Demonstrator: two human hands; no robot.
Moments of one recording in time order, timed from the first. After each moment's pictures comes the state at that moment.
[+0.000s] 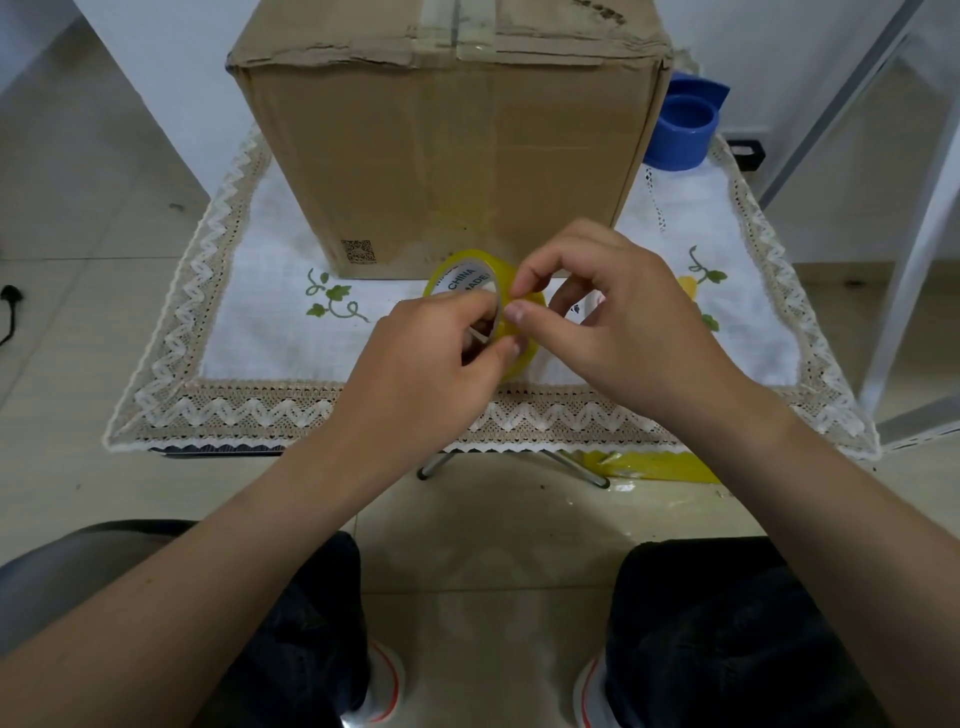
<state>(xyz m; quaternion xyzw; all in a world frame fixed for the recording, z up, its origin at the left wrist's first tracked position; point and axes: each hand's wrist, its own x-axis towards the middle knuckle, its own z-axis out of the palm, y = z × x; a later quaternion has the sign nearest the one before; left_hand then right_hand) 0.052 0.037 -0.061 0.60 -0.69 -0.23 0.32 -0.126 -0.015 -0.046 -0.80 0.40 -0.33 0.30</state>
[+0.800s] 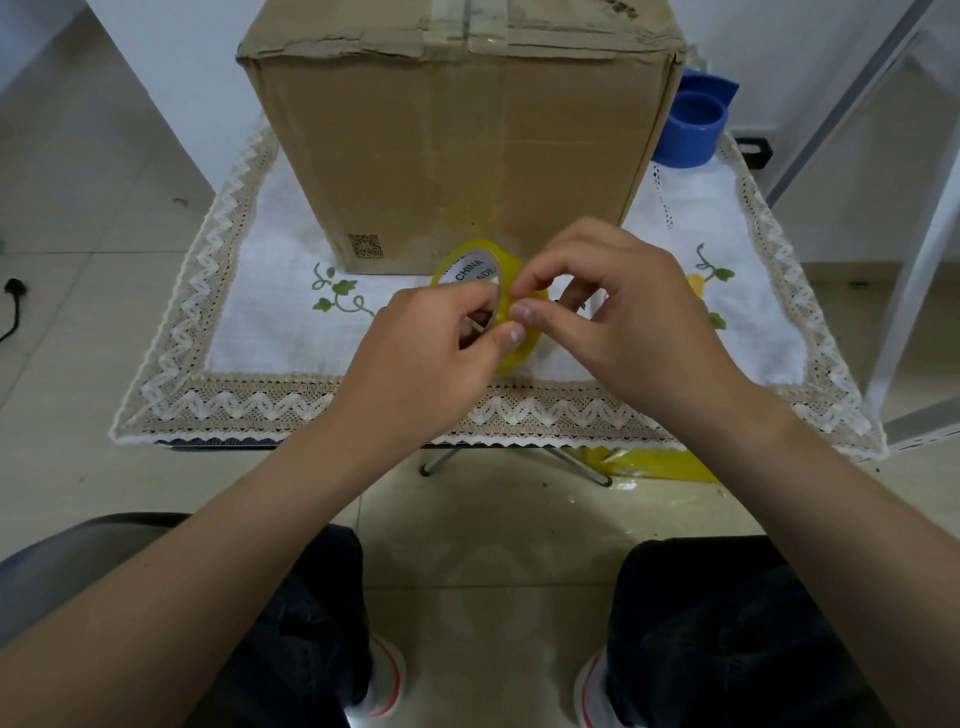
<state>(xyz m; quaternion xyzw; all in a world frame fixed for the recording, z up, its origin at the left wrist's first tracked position) 0.059 0.033 -0.064 0.61 -0.67 -0.26 0.34 -0.125 -0.018 -0.055 -0.82 0.38 -0.35 0.26</state>
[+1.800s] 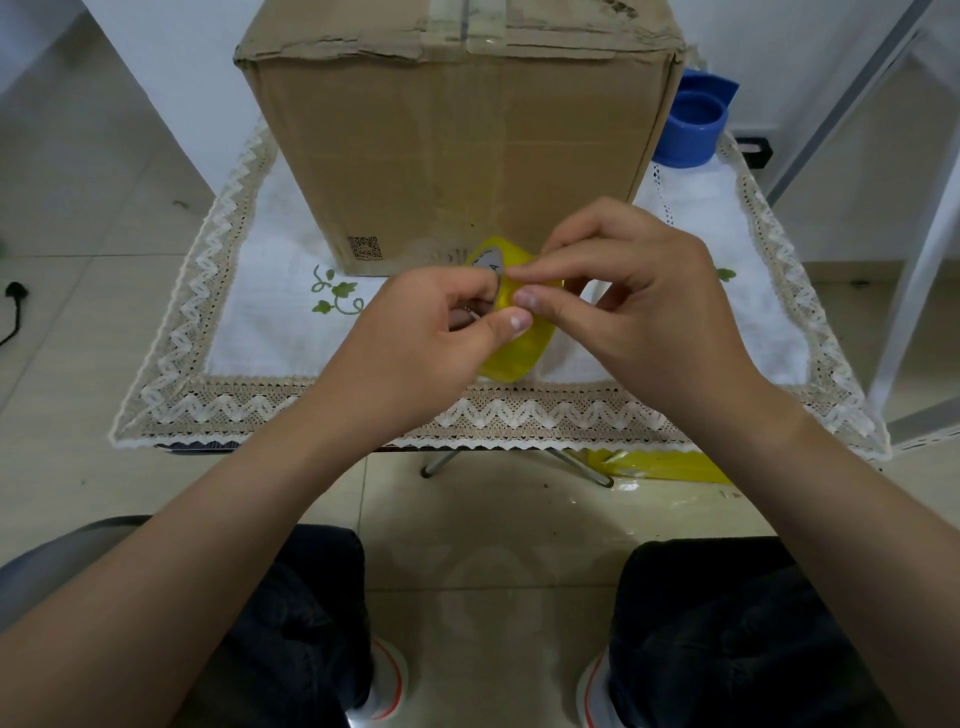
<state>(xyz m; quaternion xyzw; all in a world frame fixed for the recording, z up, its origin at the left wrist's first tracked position) 0.064 0.030 -0.048 0.56 -0.67 -0.33 0.36 -0.129 -0.019 -0.050 -0.82 0.33 -0.40 0.23</state>
